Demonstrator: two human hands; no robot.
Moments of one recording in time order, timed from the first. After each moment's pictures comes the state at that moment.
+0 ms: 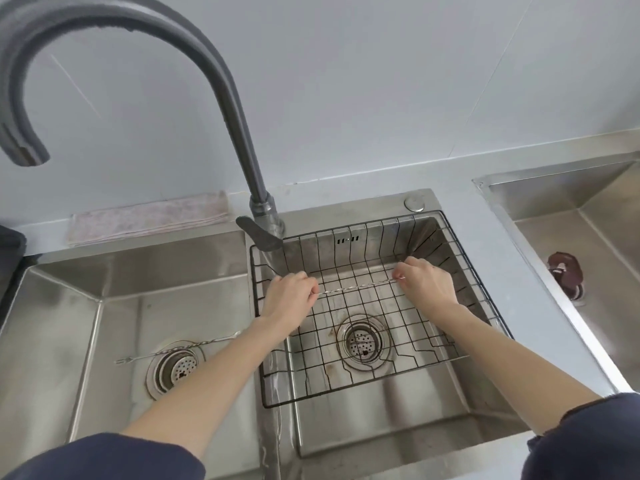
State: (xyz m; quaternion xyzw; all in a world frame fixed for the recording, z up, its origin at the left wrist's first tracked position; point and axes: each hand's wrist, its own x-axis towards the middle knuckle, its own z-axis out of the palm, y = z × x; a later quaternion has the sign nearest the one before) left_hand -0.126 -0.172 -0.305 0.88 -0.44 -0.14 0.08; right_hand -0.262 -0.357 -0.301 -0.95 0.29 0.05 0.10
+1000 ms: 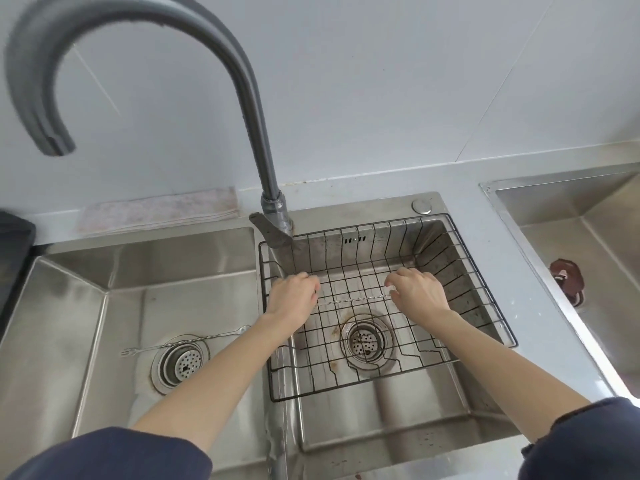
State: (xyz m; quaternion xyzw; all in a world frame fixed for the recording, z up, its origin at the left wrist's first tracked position) left_hand -0.125 -0.165 -0.297 0.89 -0.42 -0.17 0.05; right_hand -0.255 -0.333 -0.300 -0.95 0.26 0.12 0.09
